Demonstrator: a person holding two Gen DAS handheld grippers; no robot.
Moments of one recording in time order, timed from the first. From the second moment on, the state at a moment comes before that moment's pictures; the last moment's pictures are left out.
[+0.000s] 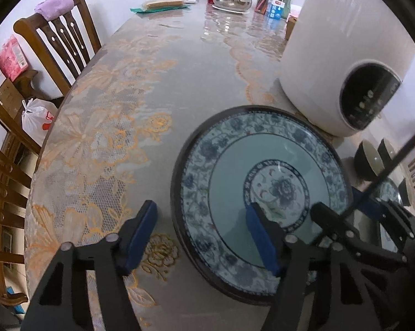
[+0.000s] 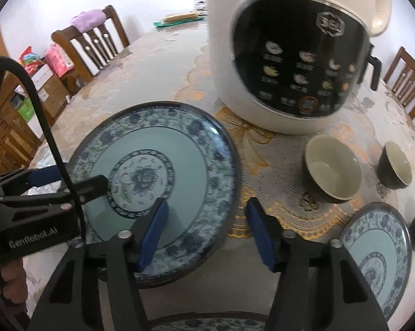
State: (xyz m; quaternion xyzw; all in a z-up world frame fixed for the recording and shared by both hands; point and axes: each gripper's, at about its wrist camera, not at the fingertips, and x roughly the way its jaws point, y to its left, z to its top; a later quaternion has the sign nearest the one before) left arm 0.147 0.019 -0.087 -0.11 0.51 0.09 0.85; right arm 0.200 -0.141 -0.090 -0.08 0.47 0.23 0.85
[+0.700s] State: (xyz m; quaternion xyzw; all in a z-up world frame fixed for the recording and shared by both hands) left arm 0.079 0.045 -0.079 -0.14 0.52 0.14 0.83; right arm 0.175 -0.101 -0.092 -0.07 0.47 0.27 0.84
